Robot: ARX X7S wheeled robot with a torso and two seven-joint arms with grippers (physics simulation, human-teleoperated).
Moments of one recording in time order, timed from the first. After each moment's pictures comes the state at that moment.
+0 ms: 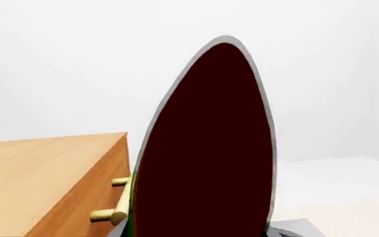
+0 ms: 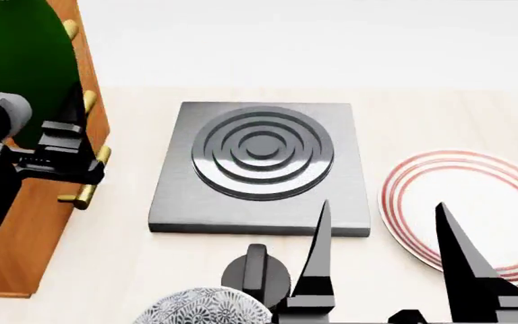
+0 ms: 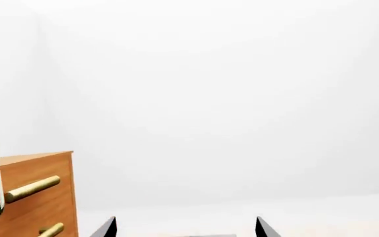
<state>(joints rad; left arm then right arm) -0.72 -0.30 0.17 0.53 -0.52 -0.94 -0.35 0.08 0.46 -0.16 -0.89 0.55 0.41 0.50</state>
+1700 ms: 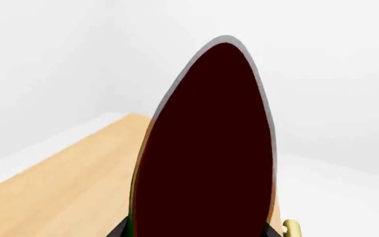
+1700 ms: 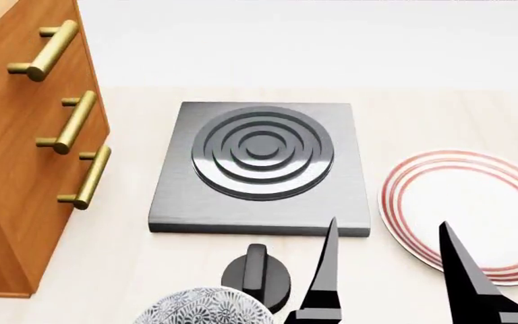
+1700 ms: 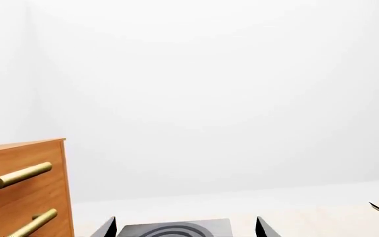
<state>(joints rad) -1.29 -0.43 0.00 -0.24 -0.51 -1.03 -0.31 0.03 0.48 -0.17 -0.85 0.55 0.34 0.51</state>
